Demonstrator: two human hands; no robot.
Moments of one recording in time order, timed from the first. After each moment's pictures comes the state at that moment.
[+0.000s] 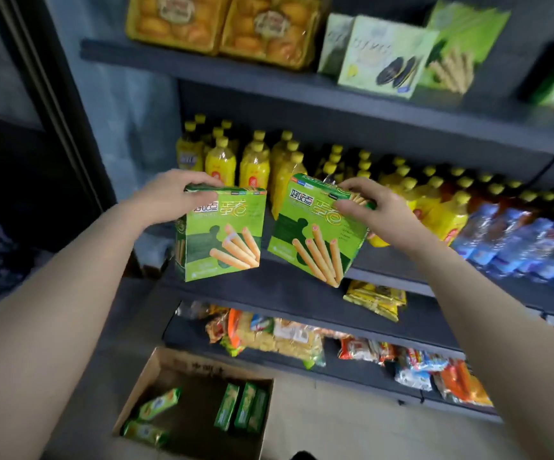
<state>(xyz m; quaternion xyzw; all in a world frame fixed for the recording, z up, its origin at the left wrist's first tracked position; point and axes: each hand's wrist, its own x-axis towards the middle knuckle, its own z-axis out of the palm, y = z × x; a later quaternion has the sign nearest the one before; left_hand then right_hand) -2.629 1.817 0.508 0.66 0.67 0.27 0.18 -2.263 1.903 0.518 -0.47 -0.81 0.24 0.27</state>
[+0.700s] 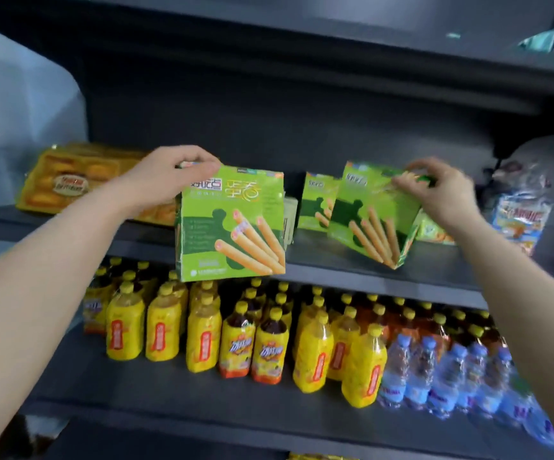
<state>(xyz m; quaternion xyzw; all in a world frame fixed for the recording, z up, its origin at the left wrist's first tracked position) -2.474 1.958 0.748 0.70 0.52 0.47 0.12 -2.059 2.069 0.759 -0.50 -0.70 -0.02 0.51</state>
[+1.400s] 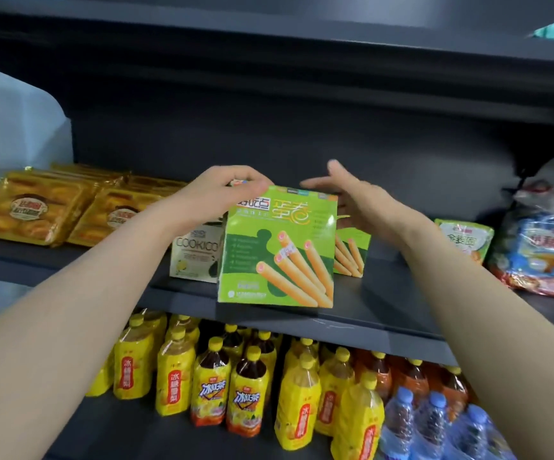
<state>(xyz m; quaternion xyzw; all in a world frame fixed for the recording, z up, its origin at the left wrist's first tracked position) -2.351 2.038 0.767 0.72 0.48 0.47 0.18 -2.100 2.129 0.783 -0.34 -0.81 0.36 0.30</state>
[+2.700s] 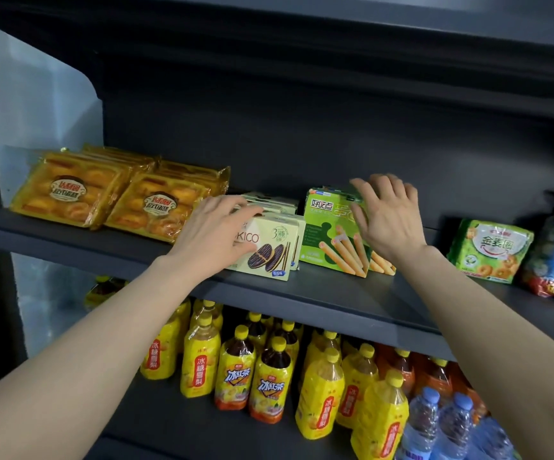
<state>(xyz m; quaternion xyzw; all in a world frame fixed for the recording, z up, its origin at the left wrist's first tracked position) -2.414 2.045 0.681 0.69 0.63 0.26 -0.22 -2.131 2.174 0.726 -0.42 -0.77 -0.36 0.32</state>
